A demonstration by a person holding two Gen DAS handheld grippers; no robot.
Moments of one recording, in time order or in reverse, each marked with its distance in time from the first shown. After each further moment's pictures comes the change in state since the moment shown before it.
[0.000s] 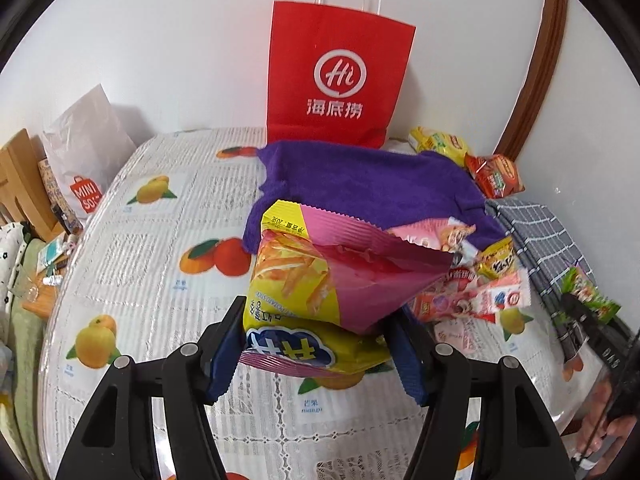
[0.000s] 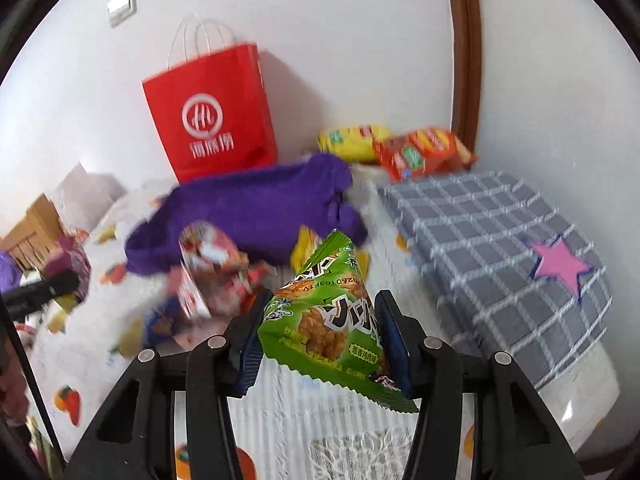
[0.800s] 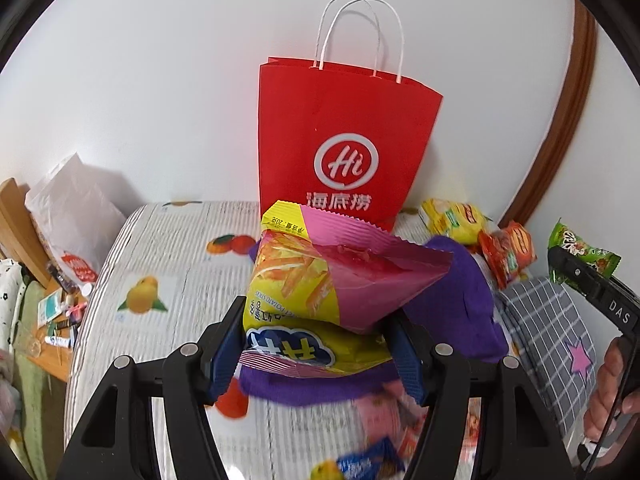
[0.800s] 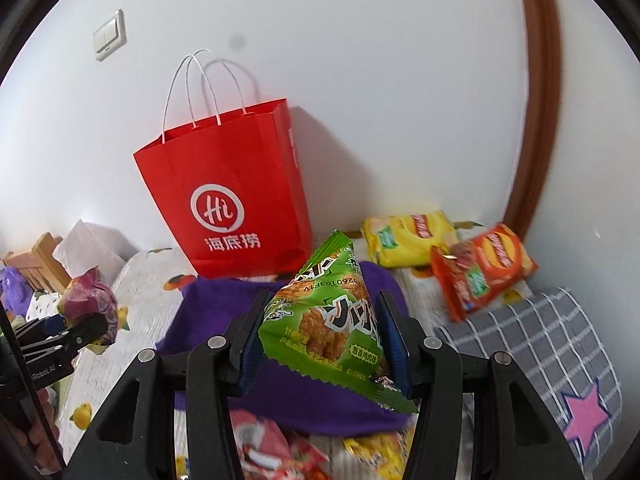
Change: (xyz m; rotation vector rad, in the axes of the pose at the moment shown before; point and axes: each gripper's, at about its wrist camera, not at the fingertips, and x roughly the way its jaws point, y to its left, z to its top) left arm 0.034 -0.009 0.140 -0.015 -0.065 0.022; right arm 0.081 0.061 0.175 -0.048 -0.024 0.079
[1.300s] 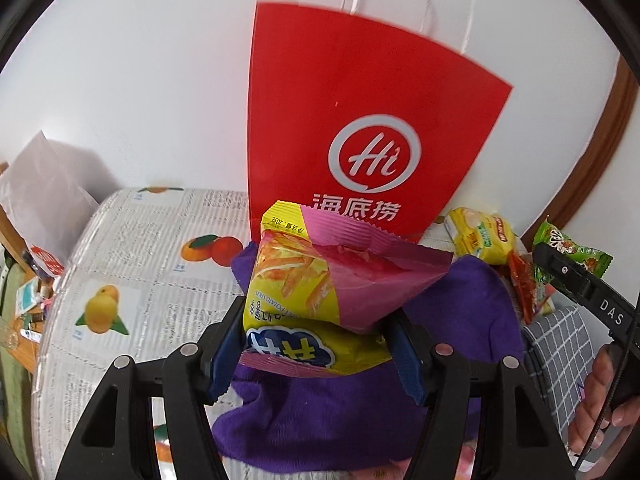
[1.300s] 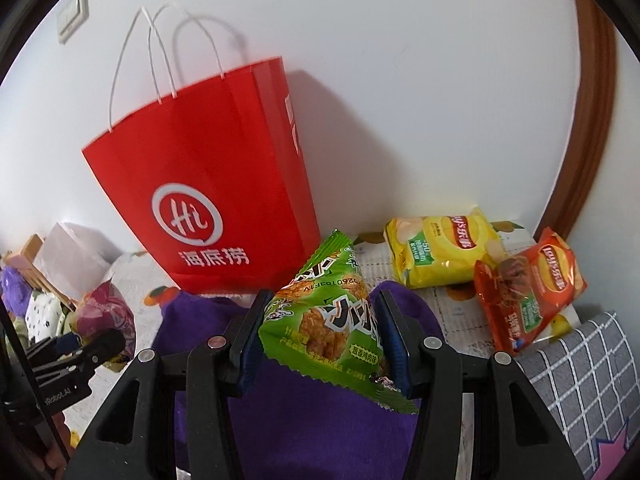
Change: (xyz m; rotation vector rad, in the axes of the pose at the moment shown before) left arm 0.095 0.005 0.027 -0.079 0.071 -0.002; right arm 0.108 0.002 0.030 -0.007 0.081 0.022
